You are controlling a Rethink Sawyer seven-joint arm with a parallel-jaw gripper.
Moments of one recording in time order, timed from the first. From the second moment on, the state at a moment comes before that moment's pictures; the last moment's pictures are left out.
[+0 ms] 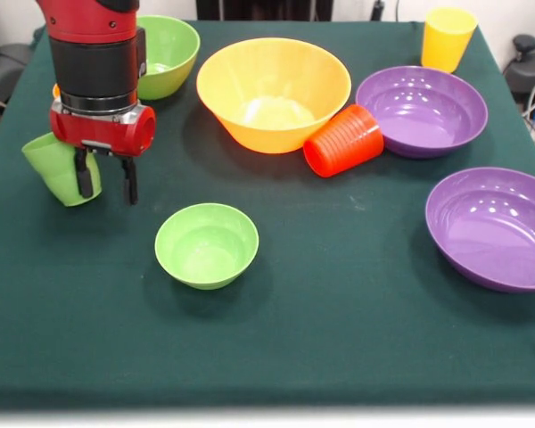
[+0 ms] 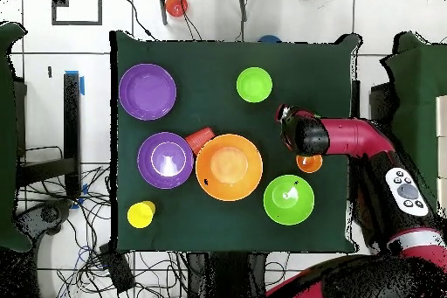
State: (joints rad) arm -0.79 -0.40 0.44 1.42 -0.72 0.40 2.02
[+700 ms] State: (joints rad) arm -0.78 -0.40 0.44 1.42 -0.72 0.40 2.02
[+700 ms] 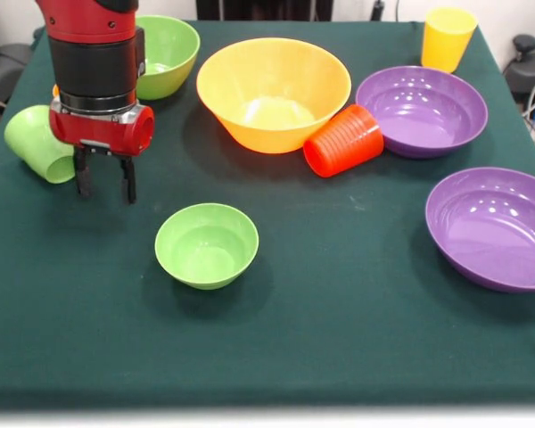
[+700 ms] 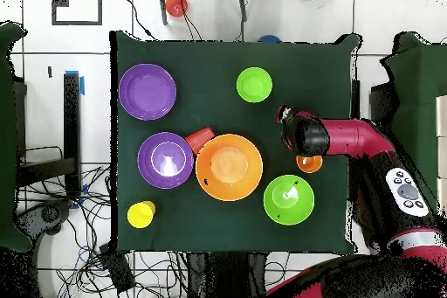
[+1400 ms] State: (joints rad) arm -0.79 -0.41 0.44 1.42 -0.72 0.40 2.02
